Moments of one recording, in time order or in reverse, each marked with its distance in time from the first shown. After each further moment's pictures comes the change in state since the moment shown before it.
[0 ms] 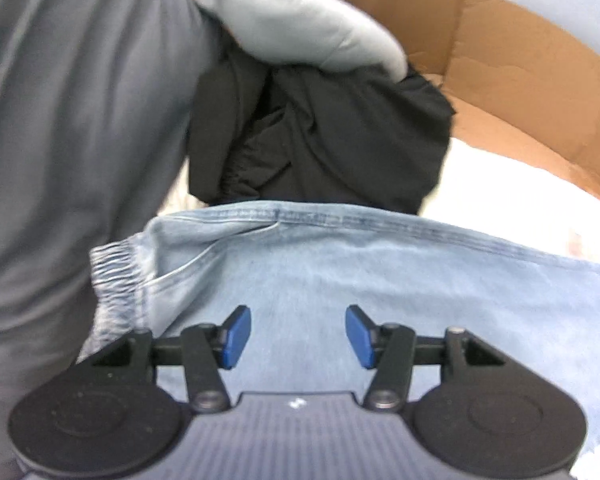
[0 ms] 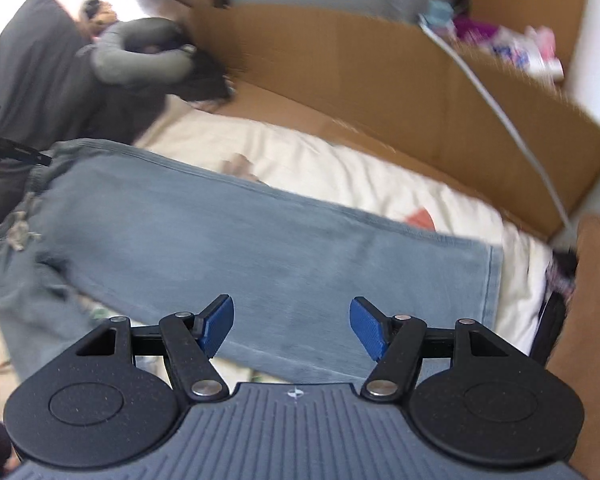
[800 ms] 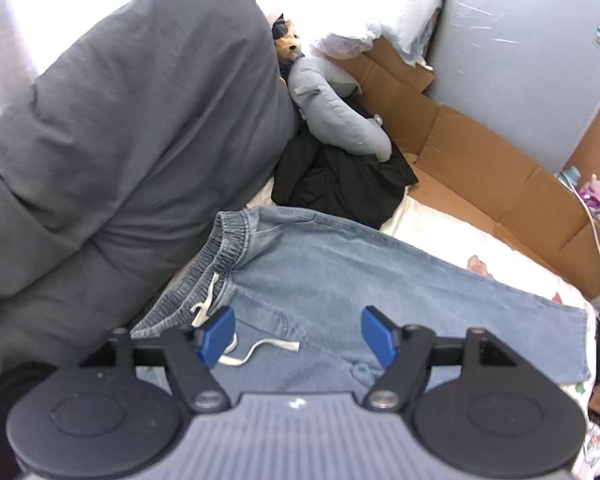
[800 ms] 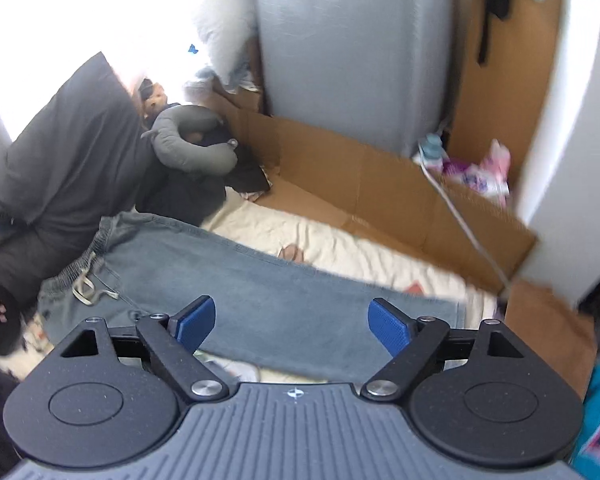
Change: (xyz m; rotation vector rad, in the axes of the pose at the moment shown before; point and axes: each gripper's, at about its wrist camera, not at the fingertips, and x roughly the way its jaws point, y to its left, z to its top) left arm -0.274 0.078 -0.082 -0.194 -0.104 -0.076; right arm -0.209 0.155 0.010 0.062 -0.185 -0.106
